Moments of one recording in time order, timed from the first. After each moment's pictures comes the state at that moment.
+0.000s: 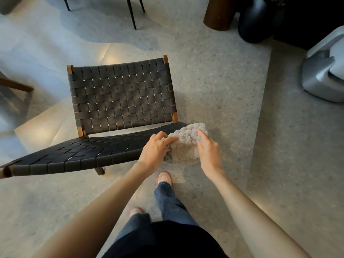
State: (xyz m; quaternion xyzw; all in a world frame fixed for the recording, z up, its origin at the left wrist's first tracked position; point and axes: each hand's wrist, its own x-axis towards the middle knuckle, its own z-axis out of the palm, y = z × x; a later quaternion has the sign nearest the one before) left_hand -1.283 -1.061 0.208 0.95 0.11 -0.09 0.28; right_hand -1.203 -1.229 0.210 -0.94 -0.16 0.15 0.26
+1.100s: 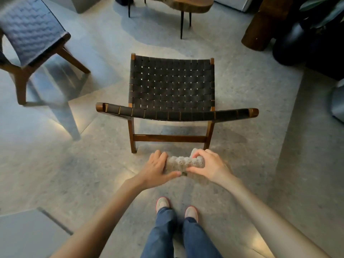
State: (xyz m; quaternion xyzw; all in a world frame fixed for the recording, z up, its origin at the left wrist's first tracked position) left_hand -1.588 -1.018 0.216 0.91 0.17 -0.13 0.36; right_hand -1.442 -1.184 0.230 -0.88 -0.34 0.29 0.17
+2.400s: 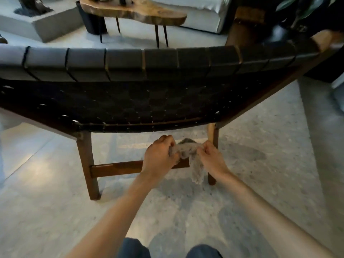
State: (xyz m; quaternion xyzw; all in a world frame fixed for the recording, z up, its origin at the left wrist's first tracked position) left_hand -1.386 -0.996 -0.123 0.93 0.22 0.11 0.27; right_hand -1.293 -1.140 -0.133 -0.88 -0.15 0.21 0.41
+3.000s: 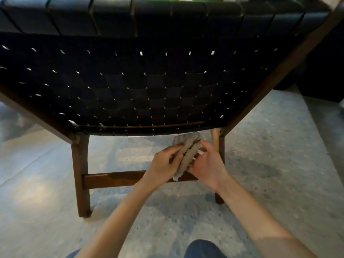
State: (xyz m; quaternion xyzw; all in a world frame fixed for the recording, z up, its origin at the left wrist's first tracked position) left_hand -1.383 -1.010 -0.185 0.88 0.13 0.16 0.43; right_hand -1.292 -1.130 -0.186 -0.47 -0.02 0.43 0.77
